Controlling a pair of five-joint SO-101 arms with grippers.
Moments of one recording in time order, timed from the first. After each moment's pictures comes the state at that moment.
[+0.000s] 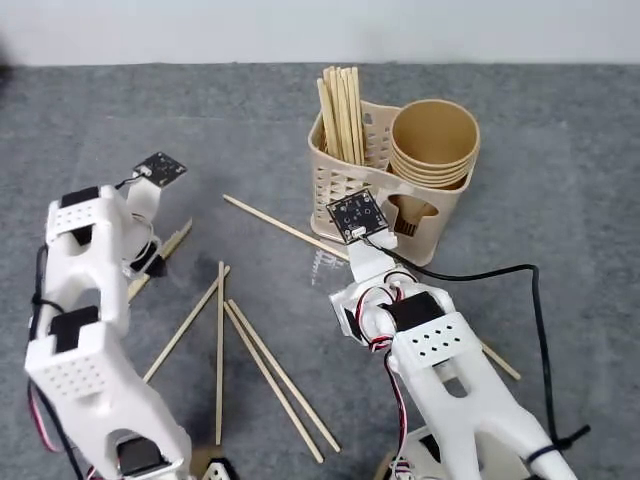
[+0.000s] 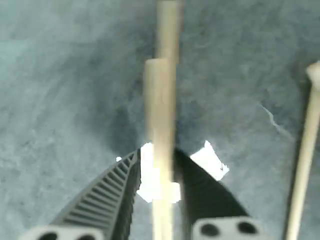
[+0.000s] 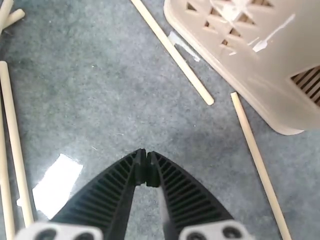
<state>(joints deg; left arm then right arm) -22.4 33.6 0.2 70.1 -44.8 -25.5 -35.0 57.7 46.9 1.2</state>
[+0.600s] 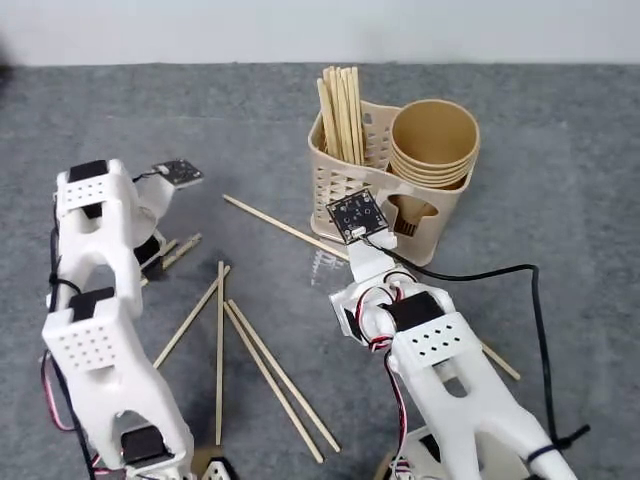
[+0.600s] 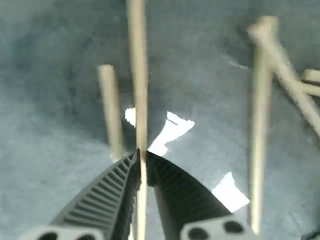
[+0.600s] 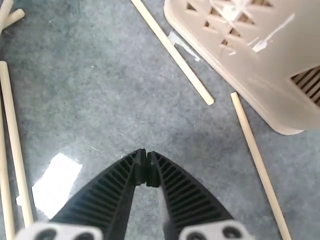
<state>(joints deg) -18.8 34.3 -13.0 93.0 -50.3 -25.4 -35.0 57.7 46.9 1.2</state>
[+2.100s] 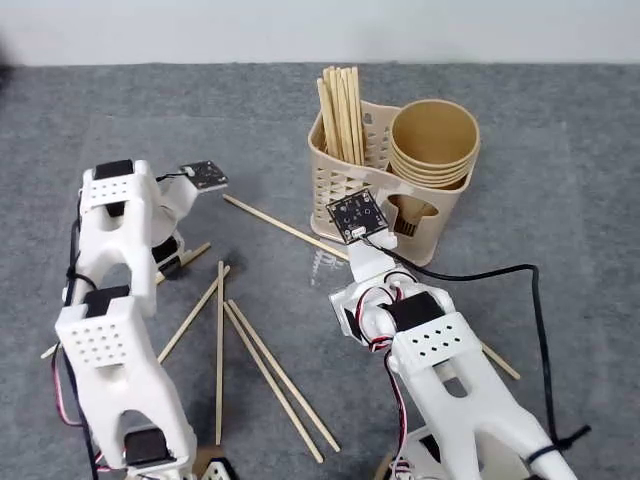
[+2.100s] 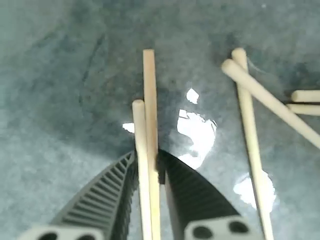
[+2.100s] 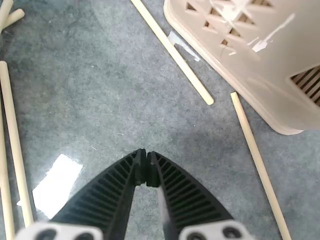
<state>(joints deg) -14.2 39.4 -12.8 88.8 -53.8 -25.4 -35.0 57.7 46.9 1.2</state>
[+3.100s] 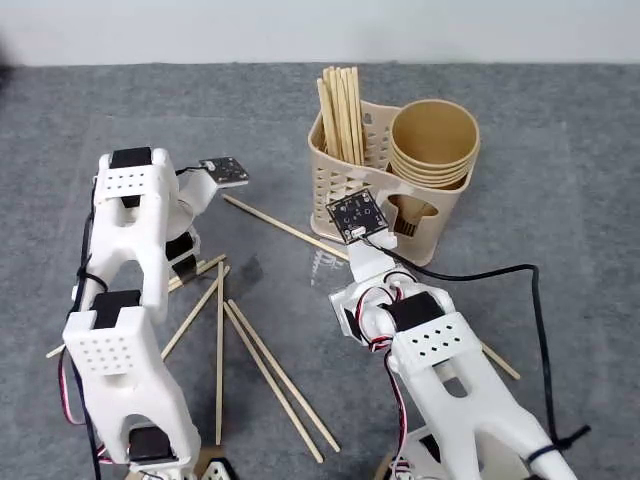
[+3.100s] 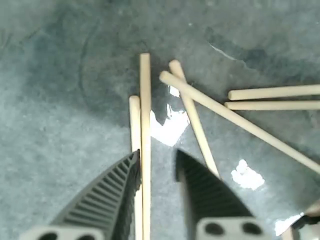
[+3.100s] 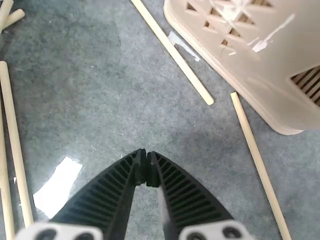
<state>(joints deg) -10.1 31.3 -11.9 95.7 -49.7 -25.4 -35.0 57.7 46.9 1.2</state>
